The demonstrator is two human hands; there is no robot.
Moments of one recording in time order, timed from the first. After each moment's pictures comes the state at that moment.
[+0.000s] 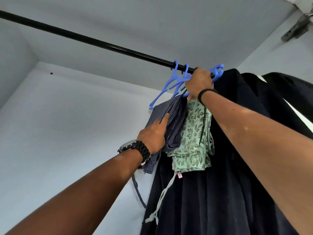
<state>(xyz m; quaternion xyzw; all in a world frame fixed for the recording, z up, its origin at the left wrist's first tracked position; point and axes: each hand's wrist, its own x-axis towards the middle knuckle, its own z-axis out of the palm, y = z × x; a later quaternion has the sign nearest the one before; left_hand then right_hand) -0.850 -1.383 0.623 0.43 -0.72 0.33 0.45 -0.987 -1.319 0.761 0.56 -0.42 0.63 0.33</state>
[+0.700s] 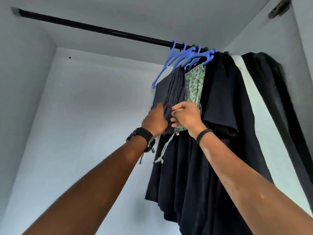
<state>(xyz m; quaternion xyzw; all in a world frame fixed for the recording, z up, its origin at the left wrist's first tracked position) -0.869 -1.250 0.547 0.43 -0.71 0.12 0.54 -0.984 -1.244 0.565 0.65 -0.34 0.67 -0.13</state>
